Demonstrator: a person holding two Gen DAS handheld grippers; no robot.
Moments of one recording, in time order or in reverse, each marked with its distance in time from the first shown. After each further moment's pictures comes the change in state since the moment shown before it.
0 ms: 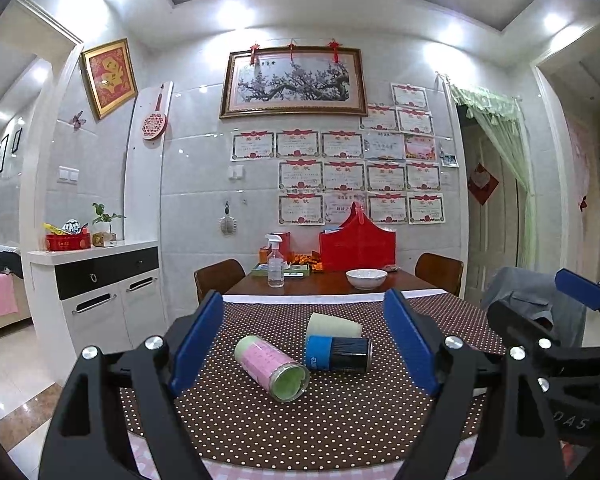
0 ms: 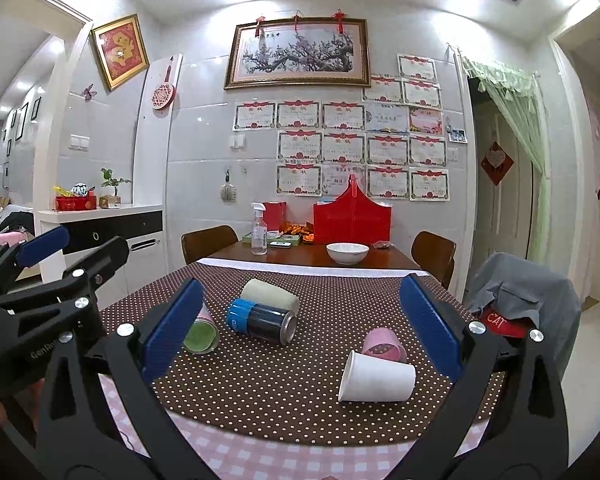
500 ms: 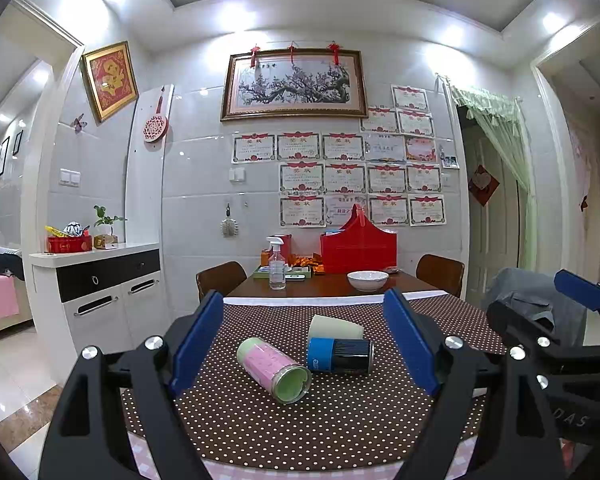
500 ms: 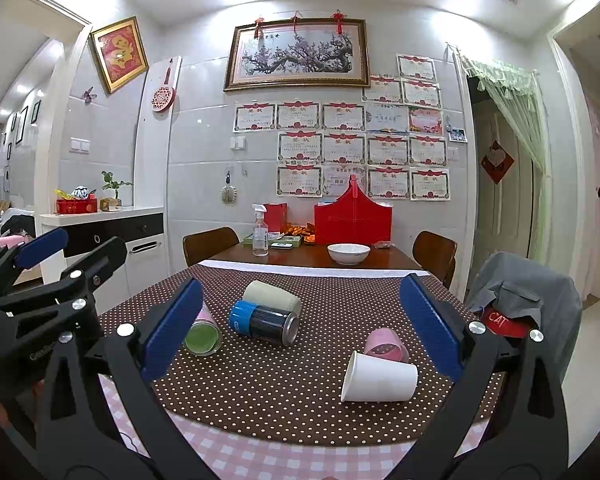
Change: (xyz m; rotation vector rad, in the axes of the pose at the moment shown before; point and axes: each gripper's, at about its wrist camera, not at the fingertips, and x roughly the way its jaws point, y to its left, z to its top) left arm -0.003 0.003 -0.002 0.006 -0.006 0.004; right arm 0.000 0.002 0.000 0.008 -0.002 0.002
